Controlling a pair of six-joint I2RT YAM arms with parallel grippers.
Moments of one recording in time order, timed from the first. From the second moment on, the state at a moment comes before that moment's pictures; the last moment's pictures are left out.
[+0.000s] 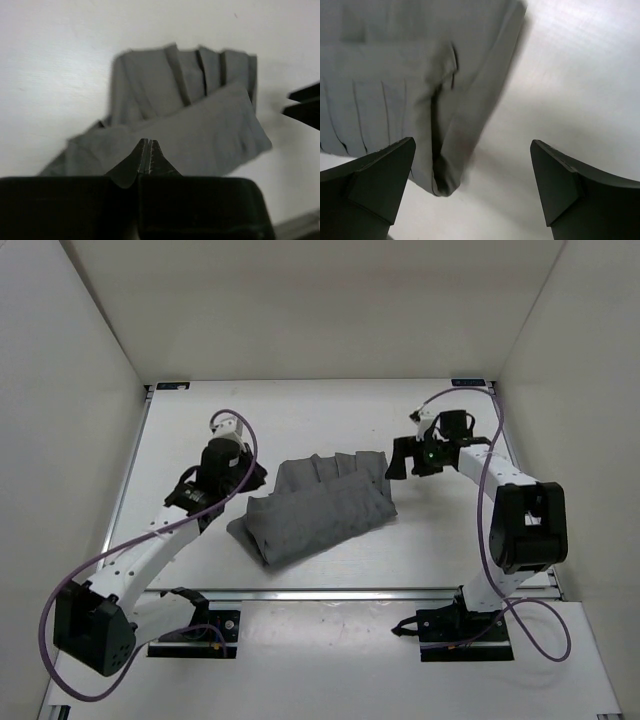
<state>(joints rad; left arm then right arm) -0.41 1.12 0.87 -0.30 -0.12 -0.55 0.07 1.66 1.14 -0.40 -0.54 -0.07</state>
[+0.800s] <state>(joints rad) -0.49 1.37 0.58 -0.16 0.04 -0.70 0.20 1.83 1.09 -0.31 -0.68 -0.08</state>
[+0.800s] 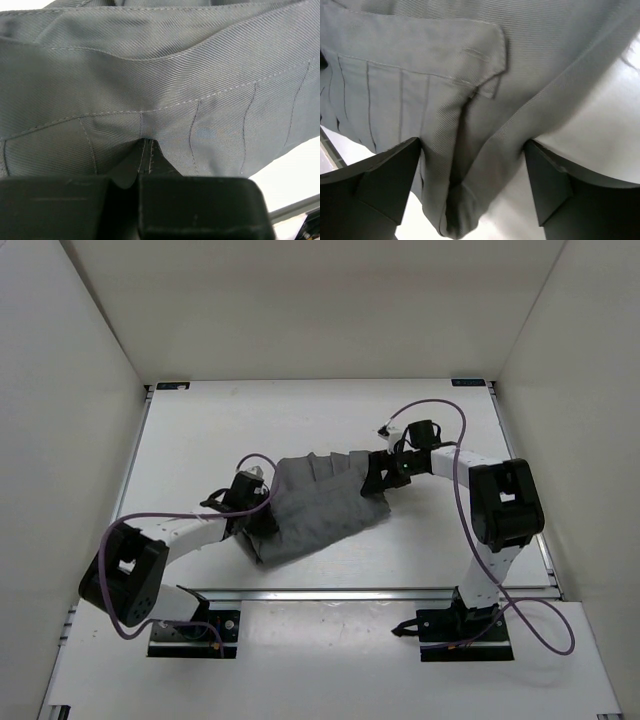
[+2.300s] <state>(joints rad) -0.61 2.13 1.38 -0.10 0.38 -0.63 0.37 1.85 1.61 -0.55 -0.50 0.01</state>
